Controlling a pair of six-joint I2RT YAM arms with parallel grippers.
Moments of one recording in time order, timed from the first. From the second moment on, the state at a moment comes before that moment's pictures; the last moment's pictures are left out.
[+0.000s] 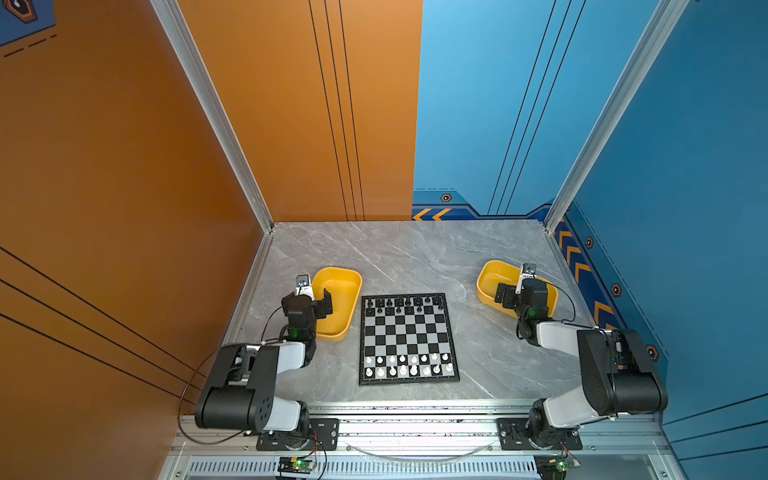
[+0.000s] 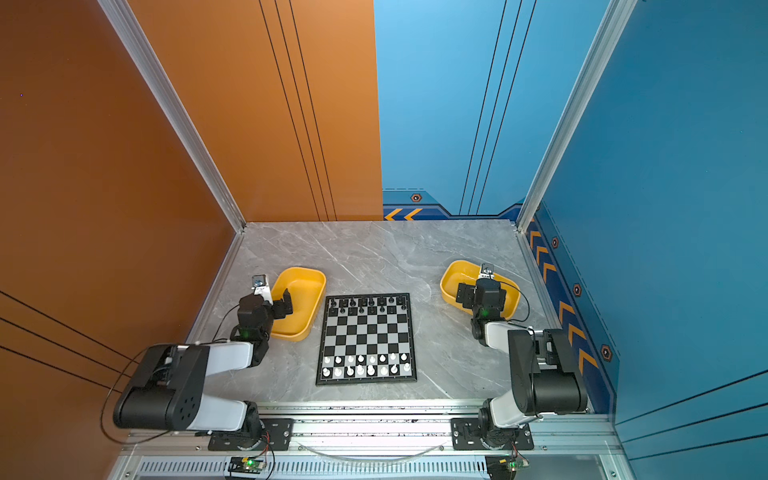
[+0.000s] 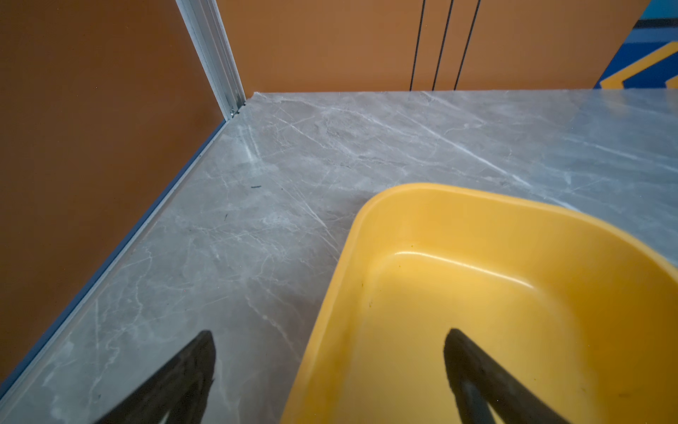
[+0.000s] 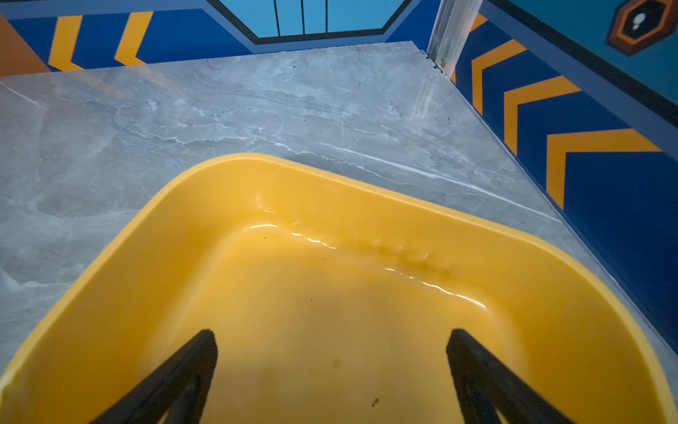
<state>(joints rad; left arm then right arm) -0.06 1.49 0.31 0.79 -0.24 -0.01 0.02 1.51 0.51 0.50 0.20 0.09</state>
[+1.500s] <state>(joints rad) -0.03 1.56 0.37 0.83 -0.14 0.00 0.02 1.52 0.40 0.74 0.15 0.07</state>
